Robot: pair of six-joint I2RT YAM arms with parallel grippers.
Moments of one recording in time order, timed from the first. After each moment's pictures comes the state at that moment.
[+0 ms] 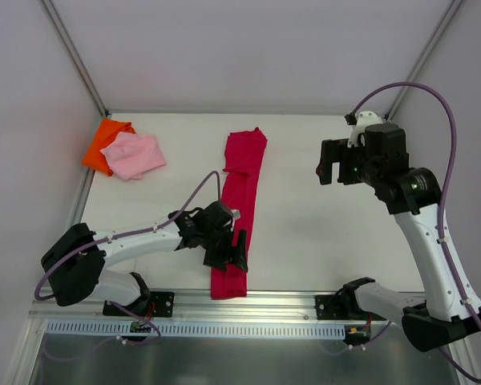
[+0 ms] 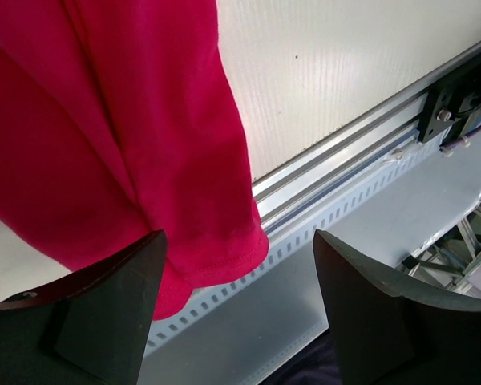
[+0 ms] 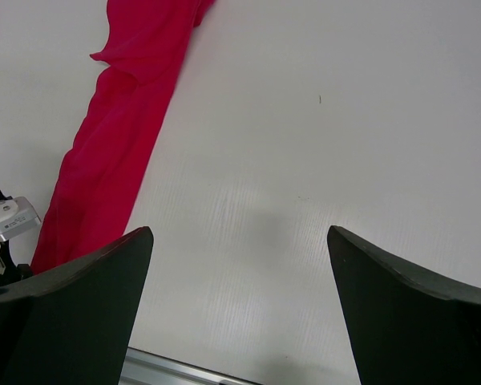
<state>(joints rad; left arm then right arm) -0.94 1.36 0.74 -0.48 0.36 -0.86 0.35 1.11 1.48 -1.00 0.04 0.12</state>
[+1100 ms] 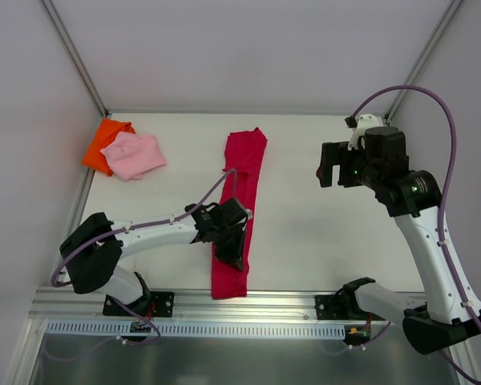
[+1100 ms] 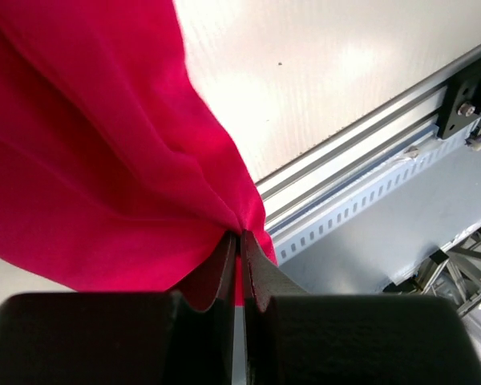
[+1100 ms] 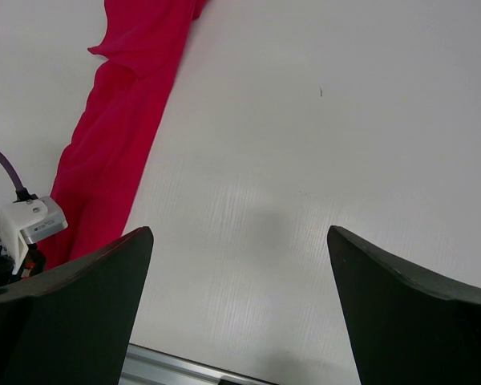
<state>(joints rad) -0.99 1.49 0.88 -0.58 0.33 -0.80 0.35 1.09 1.46 -1.00 0.04 0.13</state>
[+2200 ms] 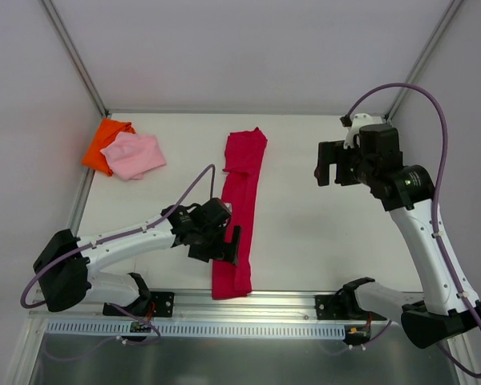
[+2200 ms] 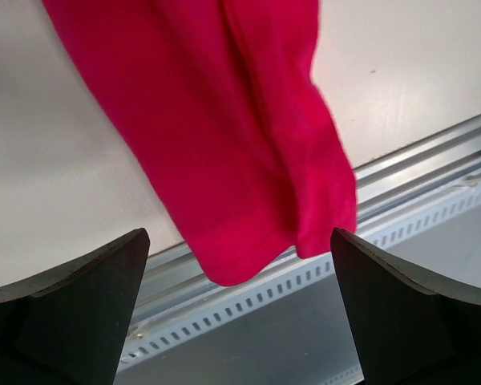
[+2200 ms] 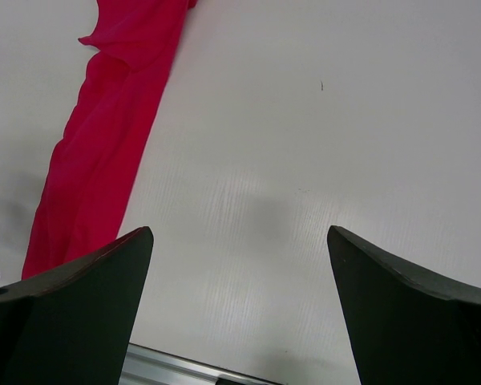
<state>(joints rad) -0.95 1.27 0.86 -0.74 0.11 -0.78 0.35 1.12 1.45 -1.00 0.04 0.13</state>
